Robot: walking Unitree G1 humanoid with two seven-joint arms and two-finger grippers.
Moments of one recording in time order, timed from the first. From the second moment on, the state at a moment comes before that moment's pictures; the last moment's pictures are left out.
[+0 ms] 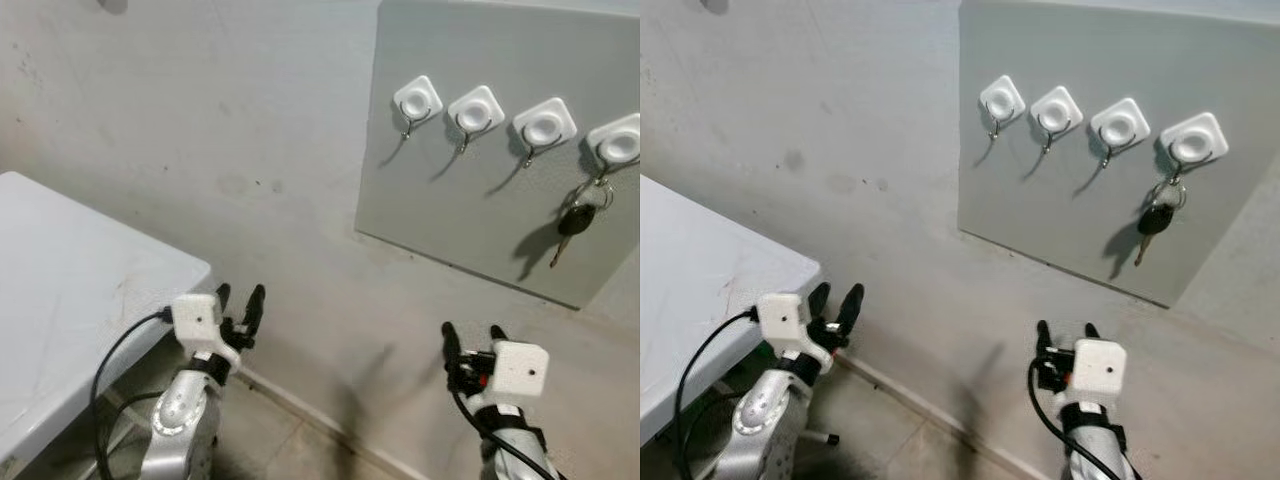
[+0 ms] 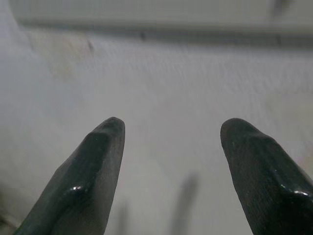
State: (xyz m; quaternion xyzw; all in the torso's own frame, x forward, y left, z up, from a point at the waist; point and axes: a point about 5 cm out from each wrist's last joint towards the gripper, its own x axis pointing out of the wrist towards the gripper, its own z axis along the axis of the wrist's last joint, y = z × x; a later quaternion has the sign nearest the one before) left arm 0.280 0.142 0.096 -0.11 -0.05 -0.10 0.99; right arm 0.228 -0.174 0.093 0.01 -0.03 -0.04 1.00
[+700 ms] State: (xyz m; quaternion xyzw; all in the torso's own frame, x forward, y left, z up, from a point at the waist) left arm 0.275 0.143 0.099 -0.11 -0.05 -0.09 0.99; right arm 0.239 -0.162 0.106 0.03 -0.05 -0.02 1.00
